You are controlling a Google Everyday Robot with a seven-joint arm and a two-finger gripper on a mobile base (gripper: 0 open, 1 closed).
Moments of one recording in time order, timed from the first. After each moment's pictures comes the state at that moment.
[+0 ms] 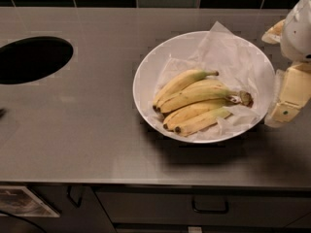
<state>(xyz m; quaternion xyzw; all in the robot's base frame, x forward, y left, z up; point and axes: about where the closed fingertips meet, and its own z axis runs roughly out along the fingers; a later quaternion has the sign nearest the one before) 0.438 -0.217 0.976 -0.60 0.78 -0.03 0.16</state>
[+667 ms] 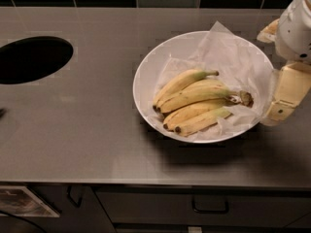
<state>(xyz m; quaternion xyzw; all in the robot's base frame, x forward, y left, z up) 0.442 -0.210 0.976 -0.61 0.78 -0.03 0.16</state>
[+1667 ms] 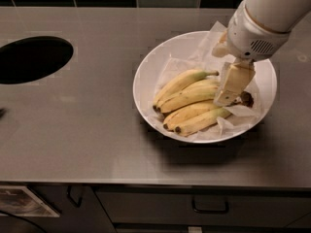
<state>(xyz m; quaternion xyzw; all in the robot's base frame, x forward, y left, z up) 0.493 -0.149 0.948 -0.65 0.74 0.00 0.17</state>
